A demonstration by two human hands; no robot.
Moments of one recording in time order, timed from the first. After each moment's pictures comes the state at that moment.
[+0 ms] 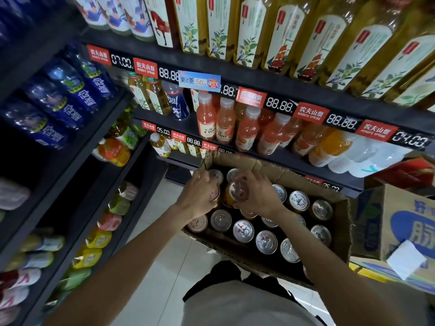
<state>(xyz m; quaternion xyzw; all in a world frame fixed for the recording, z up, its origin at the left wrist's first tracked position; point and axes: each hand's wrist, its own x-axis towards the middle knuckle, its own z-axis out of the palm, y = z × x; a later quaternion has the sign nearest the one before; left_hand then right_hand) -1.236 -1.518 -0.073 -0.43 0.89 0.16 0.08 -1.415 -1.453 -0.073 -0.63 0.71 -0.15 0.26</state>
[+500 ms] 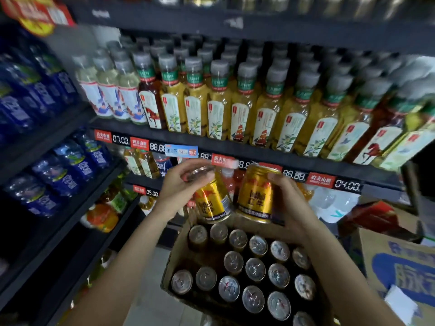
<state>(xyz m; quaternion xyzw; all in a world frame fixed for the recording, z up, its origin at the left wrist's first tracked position) -1.271 -1.542 0.097 -0.34 0.67 0.54 -0.39 -1.466 -1.436 0.099 -0.27 0.59 -0.59 0.48</state>
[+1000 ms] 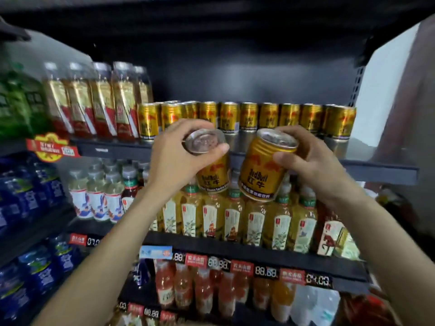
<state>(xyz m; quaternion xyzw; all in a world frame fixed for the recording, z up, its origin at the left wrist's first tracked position) -1.348 -1.557 0.325 -0.17 0.78 0.14 -0.59 -1.536 -1.427 0.334 -0.61 0.51 -0.59 0.16</state>
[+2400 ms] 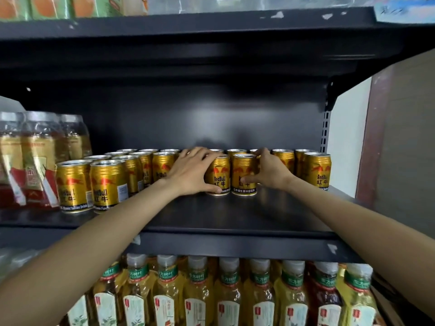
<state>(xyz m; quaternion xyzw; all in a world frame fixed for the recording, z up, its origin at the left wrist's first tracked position) -1.539 -1.727 0.374 -0.22 0.91 -0.21 -0.26 -1.705 -1.596 0.379 -0.54 0.77 -0.35 -0.08</state>
